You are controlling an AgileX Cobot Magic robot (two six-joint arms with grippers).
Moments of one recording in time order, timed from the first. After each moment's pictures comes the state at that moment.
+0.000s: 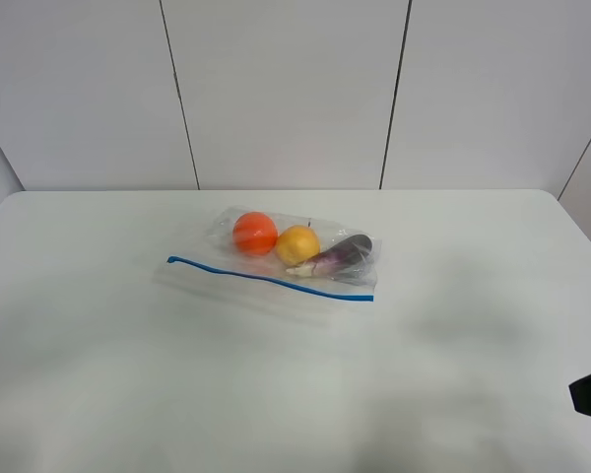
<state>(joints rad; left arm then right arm) -0.04 -0.01 -0.57 -0.09 1.17 0.01 -0.04 0.59 -0.55 0.10 1.11 -0.11</state>
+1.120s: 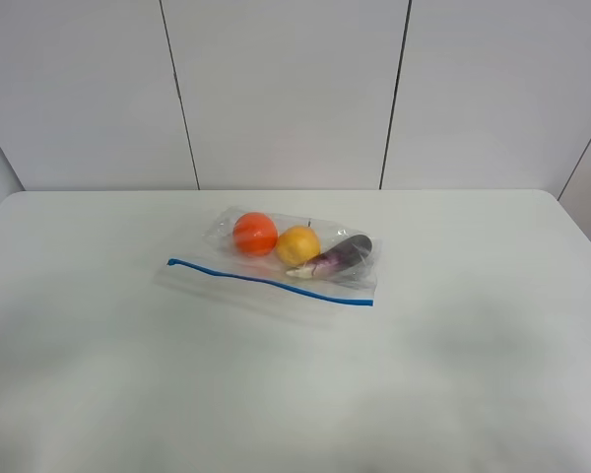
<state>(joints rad) -0.04 -0.01 -0.57 -0.09 1.17 0.01 -0.02 -0.01 -0.49 0.08 1.03 -0.09</state>
